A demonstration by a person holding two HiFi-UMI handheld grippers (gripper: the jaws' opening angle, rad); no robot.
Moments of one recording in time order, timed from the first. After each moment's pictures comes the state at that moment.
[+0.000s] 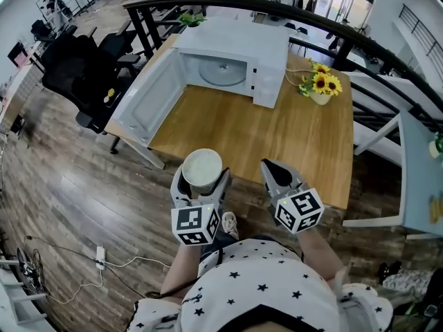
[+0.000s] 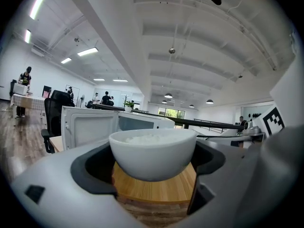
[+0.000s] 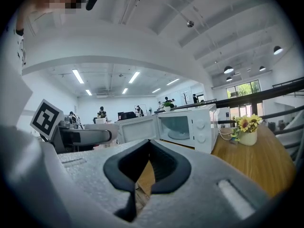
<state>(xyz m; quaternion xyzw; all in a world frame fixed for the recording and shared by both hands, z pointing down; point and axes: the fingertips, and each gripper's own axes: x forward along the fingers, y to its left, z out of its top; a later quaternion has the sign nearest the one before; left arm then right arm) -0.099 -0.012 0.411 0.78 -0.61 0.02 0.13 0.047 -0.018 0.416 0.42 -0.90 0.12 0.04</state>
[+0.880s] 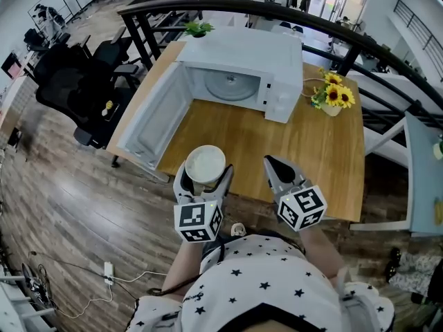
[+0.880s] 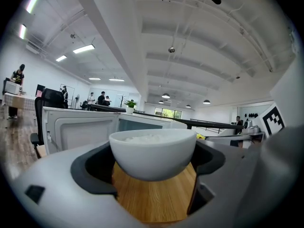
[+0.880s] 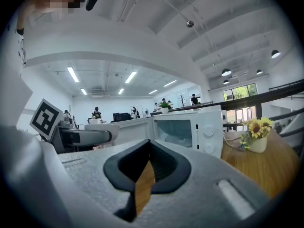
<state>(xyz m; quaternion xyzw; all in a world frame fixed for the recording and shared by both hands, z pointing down) -0.147 -0.112 0.410 0.80 -0.59 0.02 0.12 -0.002 -0.111 0.414 0.45 -0.89 0.11 0.04</state>
